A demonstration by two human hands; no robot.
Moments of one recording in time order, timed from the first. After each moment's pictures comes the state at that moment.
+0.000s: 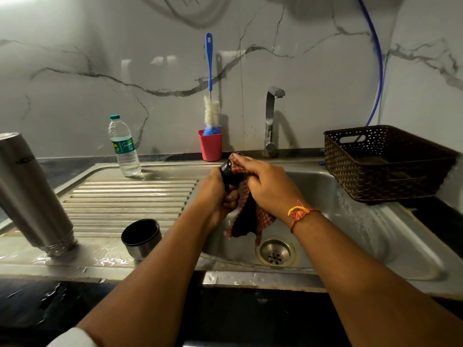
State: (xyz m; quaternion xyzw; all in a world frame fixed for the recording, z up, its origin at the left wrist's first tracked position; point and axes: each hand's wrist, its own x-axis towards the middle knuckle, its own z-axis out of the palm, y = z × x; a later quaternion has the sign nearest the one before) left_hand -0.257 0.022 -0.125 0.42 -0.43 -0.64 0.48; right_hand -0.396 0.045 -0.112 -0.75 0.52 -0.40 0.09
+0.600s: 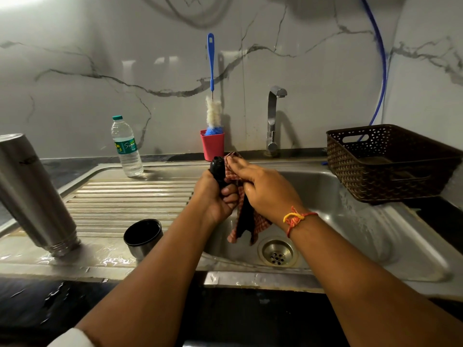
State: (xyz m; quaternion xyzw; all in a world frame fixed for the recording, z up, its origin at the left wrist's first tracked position) left_hand -0.256 0.017 -0.120 0.32 -0.28 -0.73 0.53; right_hand -0.389 0.051 -0.113 -0.78 0.50 -0.36 0.05
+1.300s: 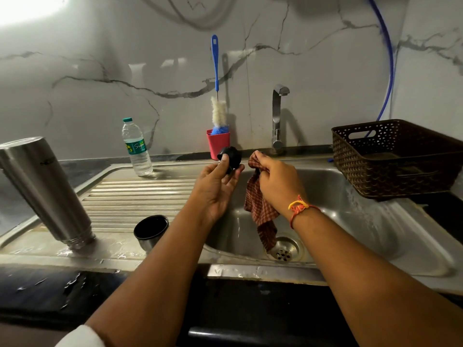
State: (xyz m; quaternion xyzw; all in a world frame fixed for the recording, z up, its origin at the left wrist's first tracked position) left_hand -0.252 0.032 -0.114 0.30 -0.27 -0.66 0.63; right_hand -0.395 0.041 -0.120 -0.67 0.59 -0.44 0.09
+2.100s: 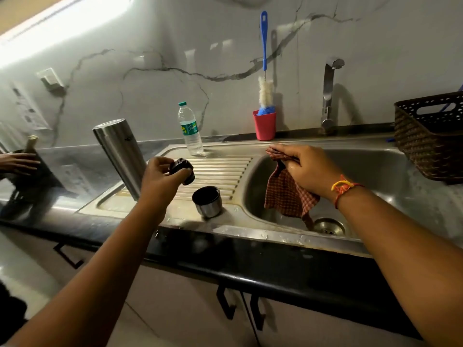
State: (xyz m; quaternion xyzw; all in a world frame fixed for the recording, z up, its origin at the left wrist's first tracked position) left_hand -0.072 0.108 -0.110 0.65 -0.47 -0.20 0.56; right_hand -0.384 0.058 -0.117 -0.78 0.46 -0.39 0.17
